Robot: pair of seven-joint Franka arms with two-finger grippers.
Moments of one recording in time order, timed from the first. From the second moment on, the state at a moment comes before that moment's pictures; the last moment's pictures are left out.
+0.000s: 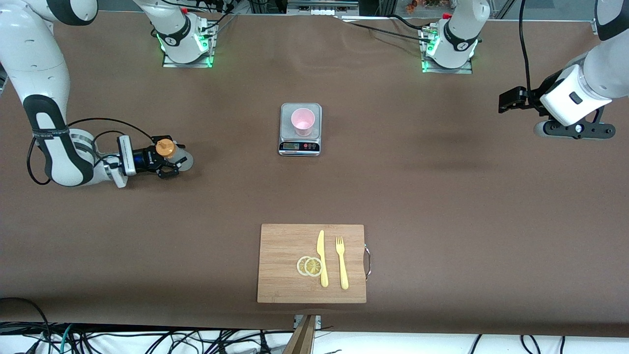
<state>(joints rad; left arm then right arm) 0.01 0.05 -0.10 -1.59 -0.02 1.38 -0.05 -0.23 0.78 -0.06 -1.84 0.97 1.45 -2.52</state>
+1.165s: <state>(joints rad) 0.01 0.06 -0.10 -1.59 -0.02 1.38 -0.01 0.32 0.53 0.01 -1.74 0.33 1.76 -1.53</state>
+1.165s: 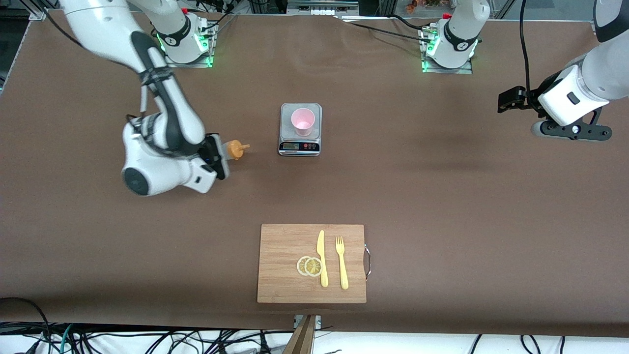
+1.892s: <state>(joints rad) 0.01 0.06 -0.10 -1.59 -0.02 1.38 -0.01 0.42 0.50 0.27 -1.74 -0.07 1.74 -0.95</state>
